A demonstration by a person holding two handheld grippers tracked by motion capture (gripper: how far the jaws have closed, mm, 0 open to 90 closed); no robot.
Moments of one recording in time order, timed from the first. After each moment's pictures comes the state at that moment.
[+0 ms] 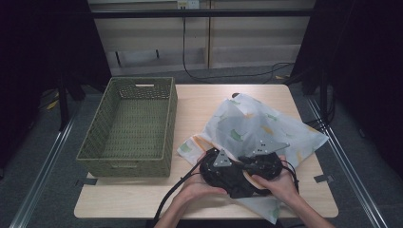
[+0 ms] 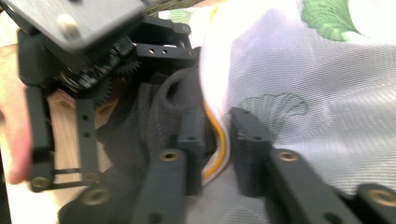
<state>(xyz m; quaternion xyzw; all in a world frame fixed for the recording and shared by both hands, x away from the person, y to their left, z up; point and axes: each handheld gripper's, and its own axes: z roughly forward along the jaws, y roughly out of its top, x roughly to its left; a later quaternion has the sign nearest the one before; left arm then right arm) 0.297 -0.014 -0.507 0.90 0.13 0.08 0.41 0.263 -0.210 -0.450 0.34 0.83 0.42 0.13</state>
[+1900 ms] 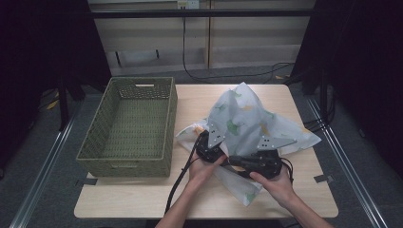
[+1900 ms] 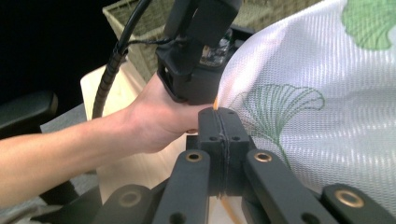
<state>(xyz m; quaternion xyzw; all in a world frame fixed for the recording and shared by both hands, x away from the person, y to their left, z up) 0.331 -0.014 -0.473 0.80 0.25 0.20 0.50 0.254 -0.200 -0.423 0.33 0.78 0.53 0.05</state>
